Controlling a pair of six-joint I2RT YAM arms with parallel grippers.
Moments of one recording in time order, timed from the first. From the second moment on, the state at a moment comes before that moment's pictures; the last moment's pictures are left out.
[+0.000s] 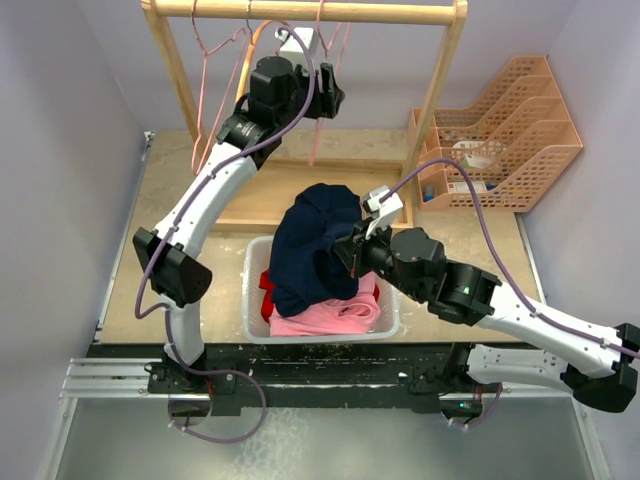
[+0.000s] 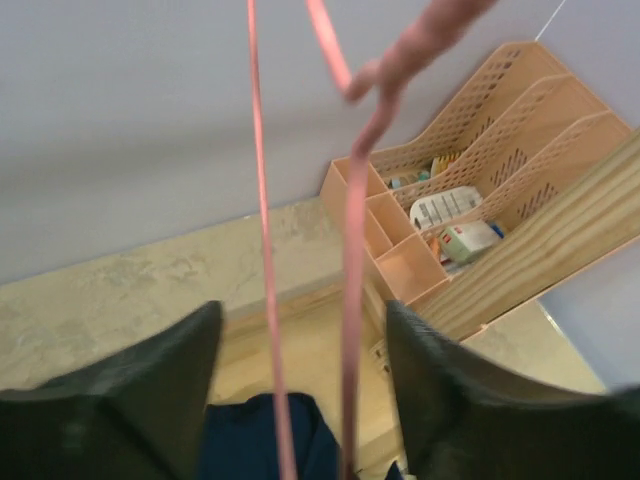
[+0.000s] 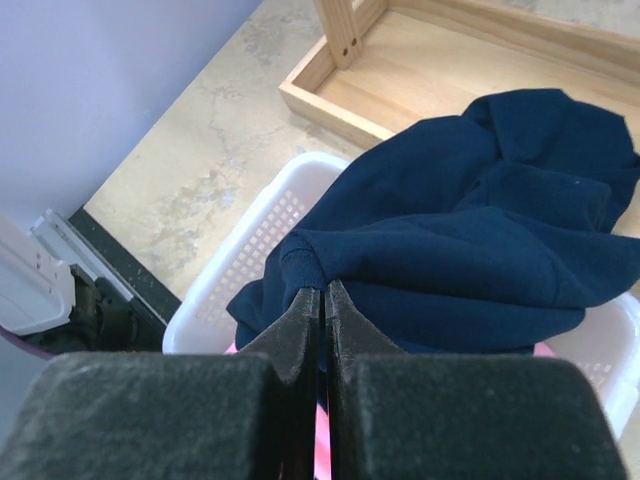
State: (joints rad) left arm -0.53 1.96 2.23 -0.36 -0.02 -0.26; right arm 1.11 0.98 1.03 -0.31 0.36 0.38
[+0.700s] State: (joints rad) left arm -0.53 1.37 1.74 -0.16 0.14 -0.35; right arm 1.11 0.98 1.42 -0.42 0.55 0.19
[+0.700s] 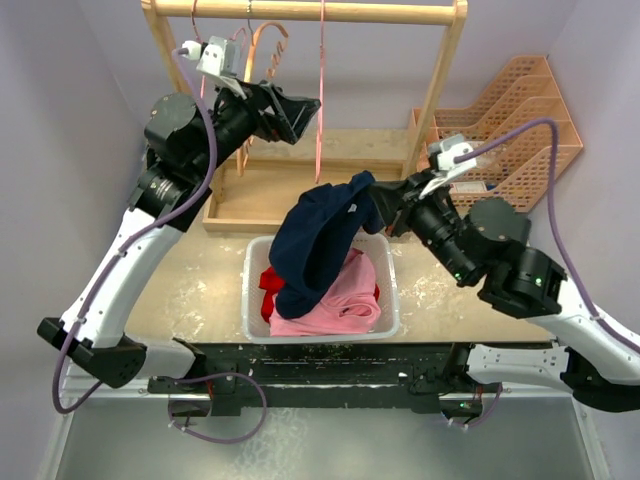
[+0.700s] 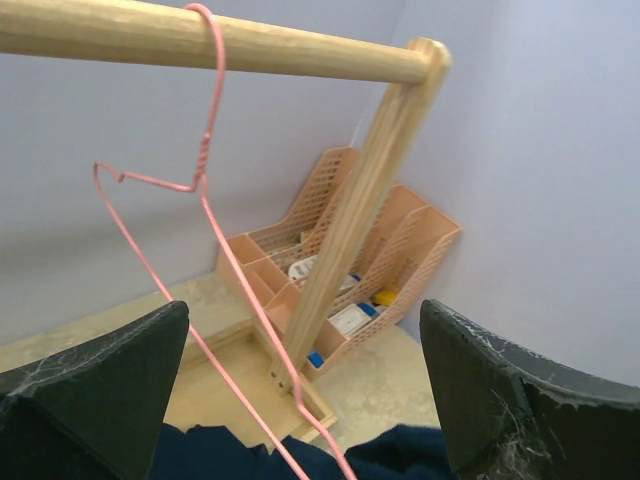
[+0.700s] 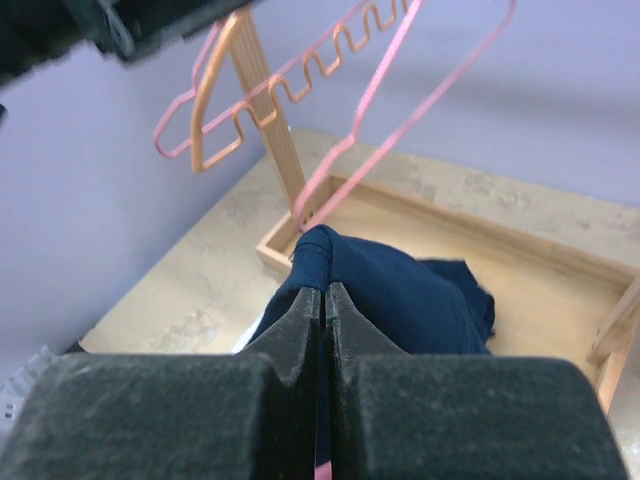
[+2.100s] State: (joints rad) left arm -0.53 1.14 1.61 -0.20 0.25 -0.38; right arm 1.11 1.40 2.34 -0.36 0.04 0.00
